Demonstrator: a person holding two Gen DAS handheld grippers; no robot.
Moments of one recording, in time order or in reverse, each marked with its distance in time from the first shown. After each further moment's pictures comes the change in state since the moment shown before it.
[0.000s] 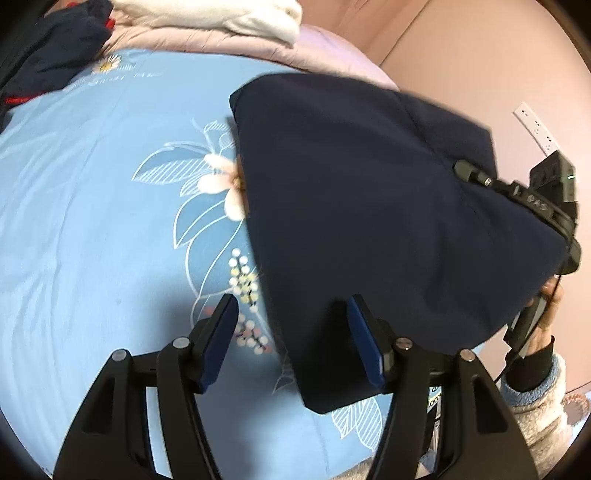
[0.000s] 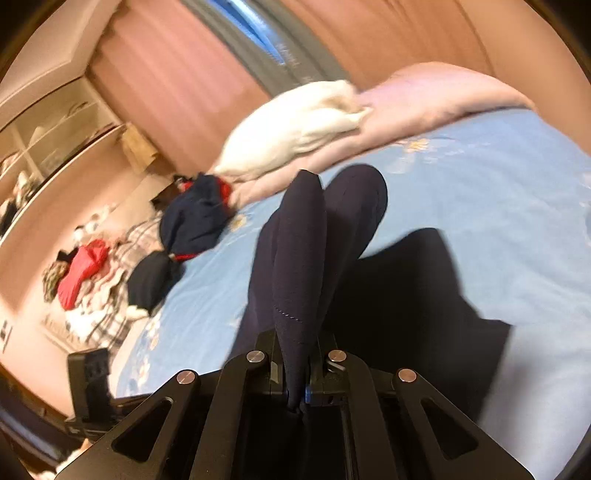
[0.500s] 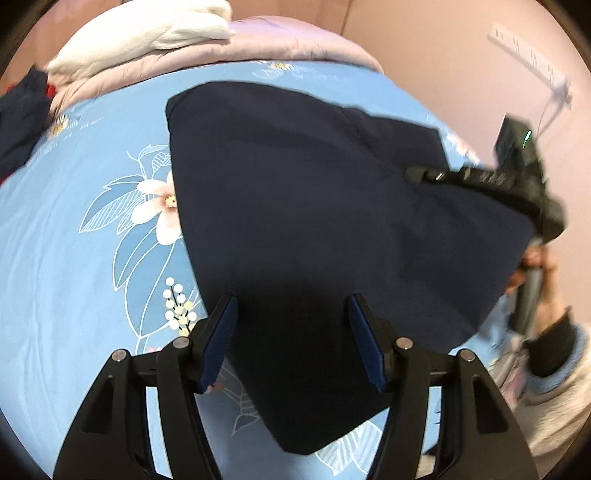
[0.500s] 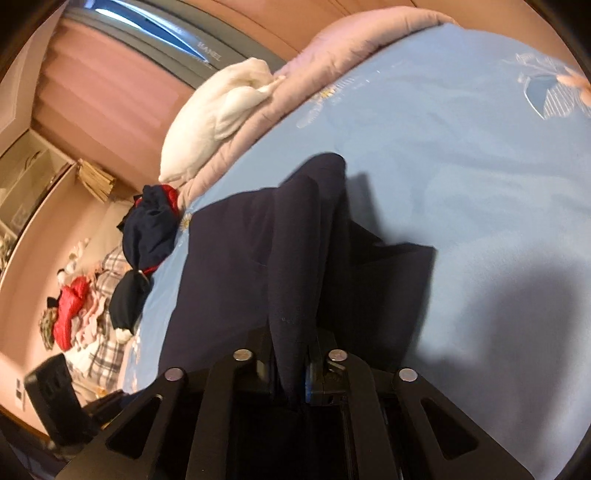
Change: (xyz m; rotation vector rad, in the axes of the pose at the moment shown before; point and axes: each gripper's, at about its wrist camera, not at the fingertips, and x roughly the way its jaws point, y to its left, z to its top) left arm 0.055 -0.070 -0.005 0.288 0.040 0.128; right arm 0.009 -0.076 -0.026 0.183 0.050 -0.030
